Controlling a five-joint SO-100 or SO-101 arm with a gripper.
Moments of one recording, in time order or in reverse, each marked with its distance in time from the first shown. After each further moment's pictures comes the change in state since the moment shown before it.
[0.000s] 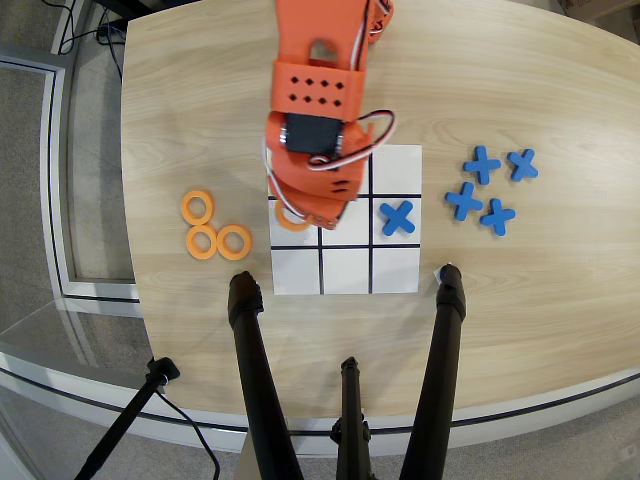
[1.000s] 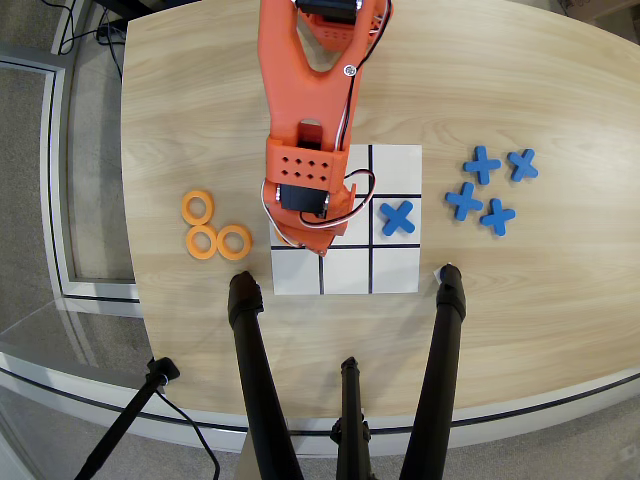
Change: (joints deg) arm 2.8 -23.9 -14.8 -2.9 -0.4
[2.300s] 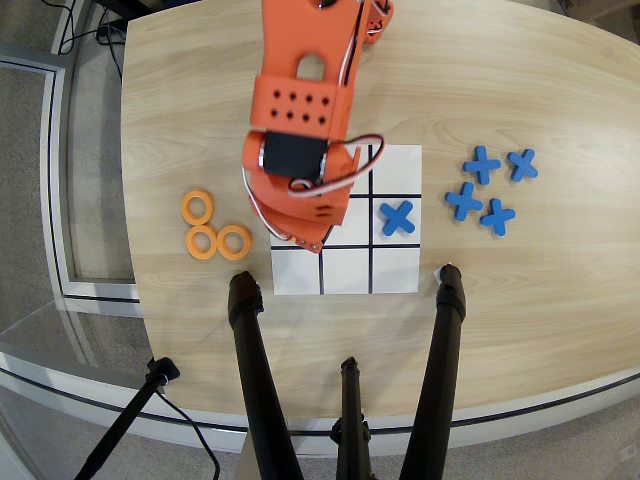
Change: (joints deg) arm 1.1 25.1 3.1 13.4 -1.6
